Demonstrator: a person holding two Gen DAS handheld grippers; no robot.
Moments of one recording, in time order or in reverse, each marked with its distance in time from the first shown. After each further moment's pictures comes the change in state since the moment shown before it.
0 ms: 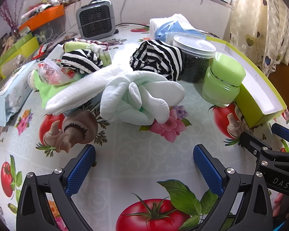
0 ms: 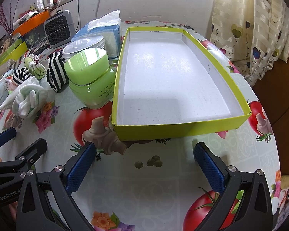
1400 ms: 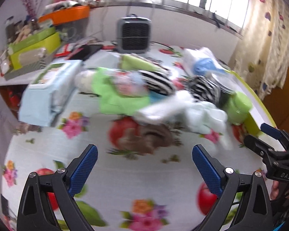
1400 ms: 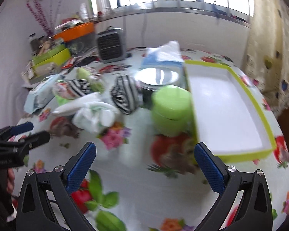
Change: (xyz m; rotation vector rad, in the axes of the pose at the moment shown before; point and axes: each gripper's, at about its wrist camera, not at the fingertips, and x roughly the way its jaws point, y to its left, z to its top) left arm -0.052 0.126 -0.001 -0.104 -0.094 -0.056; right arm -0.041 0.068 0.008 -0.143 -0.167 0.246
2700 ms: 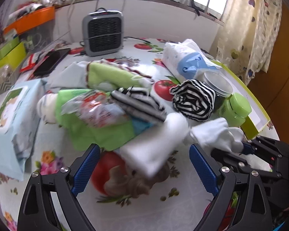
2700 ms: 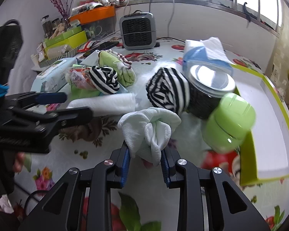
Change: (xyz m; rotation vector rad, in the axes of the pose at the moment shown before) left arm 0.055 -0.020 0.047 0.161 0.067 -0.173; right arm 0.039 0.044 0.009 -0.076 0.069 0.073
